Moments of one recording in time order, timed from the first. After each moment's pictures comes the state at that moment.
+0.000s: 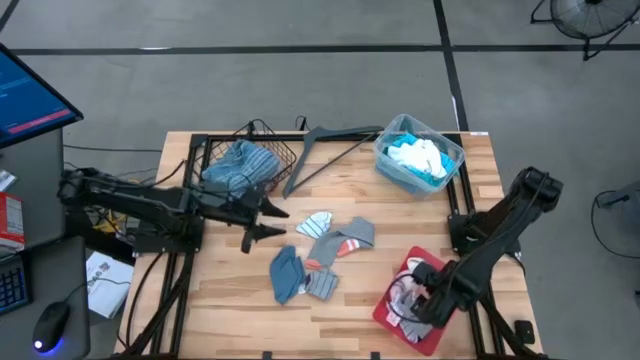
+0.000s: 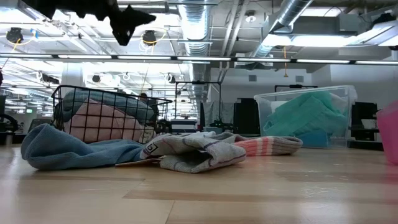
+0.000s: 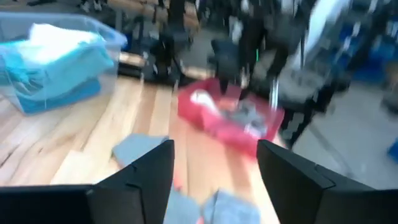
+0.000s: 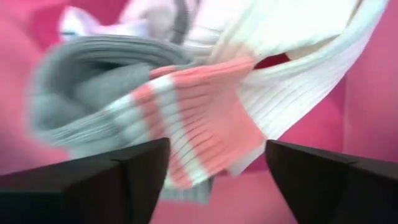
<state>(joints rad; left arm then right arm) -0.09 0.94 0.54 0.22 0.03 -0.26 0.89 1.50 0.97 -0.95 0.01 1.68</state>
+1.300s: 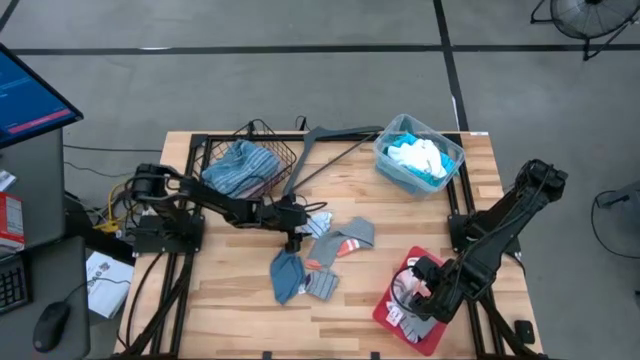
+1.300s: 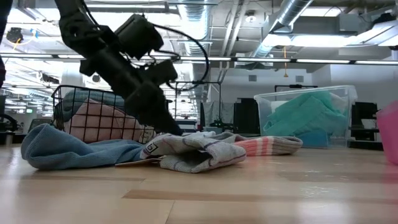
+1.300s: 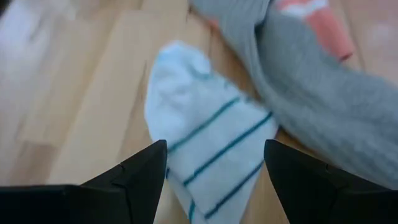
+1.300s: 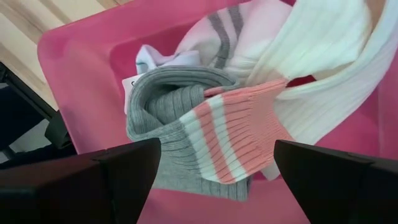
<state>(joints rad) 0.01 1.71 0.64 0.37 -0.15 -0.02 0.88 1.39 0.97 -0.90 0.08 1.71</state>
